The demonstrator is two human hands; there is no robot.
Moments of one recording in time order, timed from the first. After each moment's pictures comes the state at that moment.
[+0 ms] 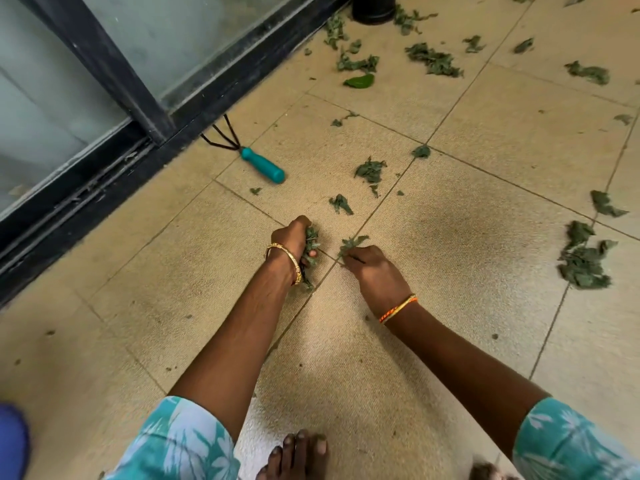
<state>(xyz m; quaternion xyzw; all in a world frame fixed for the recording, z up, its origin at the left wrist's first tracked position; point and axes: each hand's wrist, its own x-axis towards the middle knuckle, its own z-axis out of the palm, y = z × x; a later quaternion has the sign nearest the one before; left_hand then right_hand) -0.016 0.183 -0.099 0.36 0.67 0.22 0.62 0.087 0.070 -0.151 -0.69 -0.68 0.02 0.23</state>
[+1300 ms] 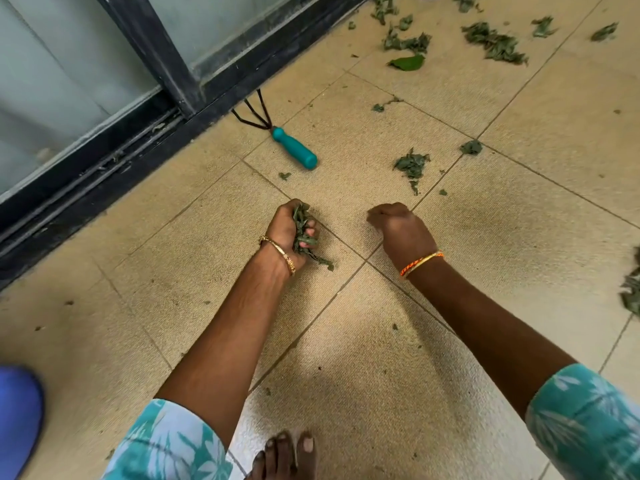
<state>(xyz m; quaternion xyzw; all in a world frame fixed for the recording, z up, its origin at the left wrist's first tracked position) -0.054 0.209 -0.097 0.17 0.54 0.29 0.77 0.114 0.139 -0.147 -0.70 -0.69 0.09 0.17</state>
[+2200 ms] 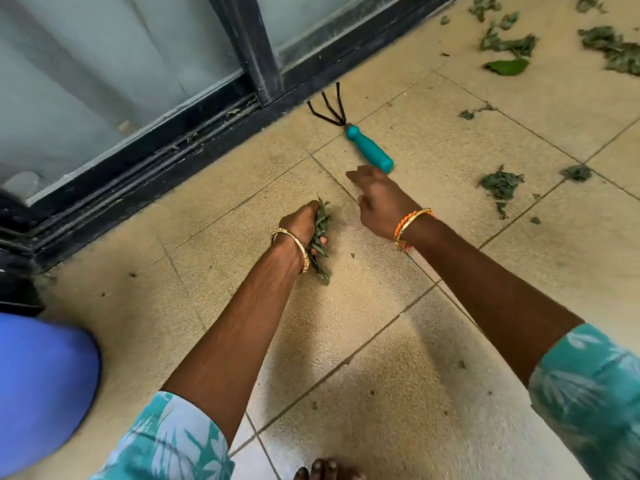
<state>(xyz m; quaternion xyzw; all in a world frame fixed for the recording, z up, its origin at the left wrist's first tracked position) -0.121 0.249 -0.112 0.28 0.69 0.29 0.60 0.026 0.245 -0.108 -0.62 -0.72 0.25 0.18</state>
